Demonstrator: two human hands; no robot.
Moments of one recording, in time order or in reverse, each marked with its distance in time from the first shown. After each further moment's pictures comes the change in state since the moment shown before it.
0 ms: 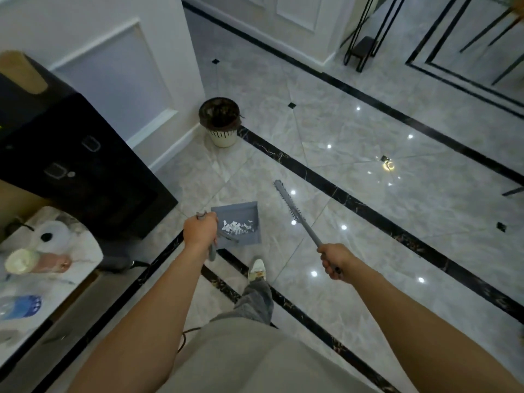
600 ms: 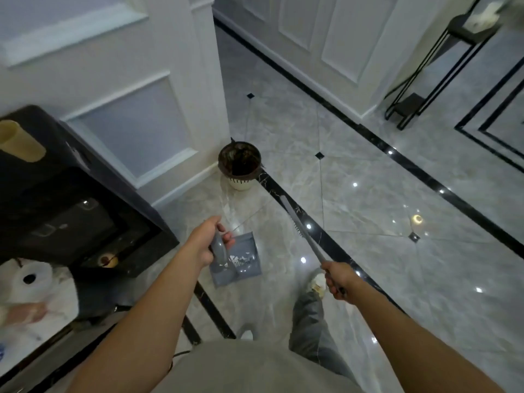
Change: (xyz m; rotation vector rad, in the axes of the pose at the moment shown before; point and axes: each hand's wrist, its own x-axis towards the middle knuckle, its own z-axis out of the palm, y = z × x) left_hand 0.160 0.238 0.088 -0.480 -0.219 -0.317; right_hand 0.138 -0.297 -0.074 -0.139 -0.056 -0.045
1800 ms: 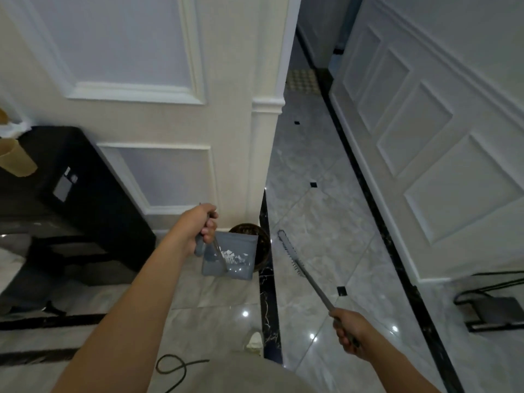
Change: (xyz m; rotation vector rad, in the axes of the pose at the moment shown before) left_hand 0.100 0.298 0.235 -0.337 0.232 0.341; right_hand 0.231 -0.465 -0.213 -0.574 -0.159 -0.136
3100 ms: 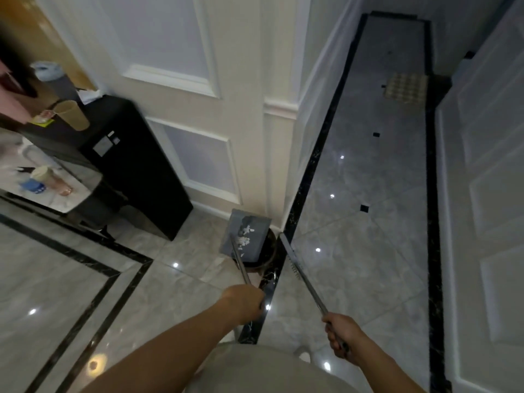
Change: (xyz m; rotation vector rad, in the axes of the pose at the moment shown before) left_hand 0.038 -0.165 0.283 1.617 -0.041 -0.035; right_hand 0.151 -0.123 -0.191 -0.318 -0.263 -0.066
